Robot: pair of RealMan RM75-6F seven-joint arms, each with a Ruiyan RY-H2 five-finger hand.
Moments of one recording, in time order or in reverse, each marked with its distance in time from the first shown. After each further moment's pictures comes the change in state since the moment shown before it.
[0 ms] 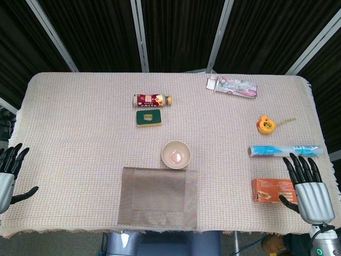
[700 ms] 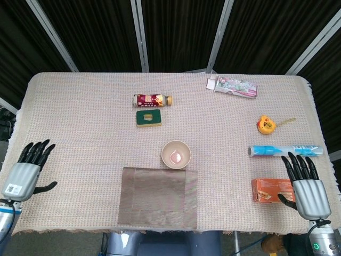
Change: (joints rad) left arm -0.138 -0.090 -0.034 0.067 -0.014 -0.198 0.018; right arm 0.024 -0.014 0.015 0.006 0.068 -0.066 -0.006
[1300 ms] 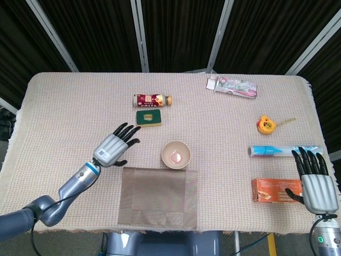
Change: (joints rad) left arm -0.496 -0.372 -0.127 0.275 0.032 -0.439 0.016; right arm 0.010 0.001 0.041 0.029 0.089 -0.012 0.005
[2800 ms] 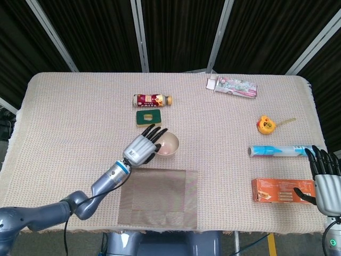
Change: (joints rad) left arm -0.134 -0.201 0.000 0.140 -0.108 0.028 0.110; right arm -0.020 0.060 0.003 -0.025 0.000 0.036 0.095
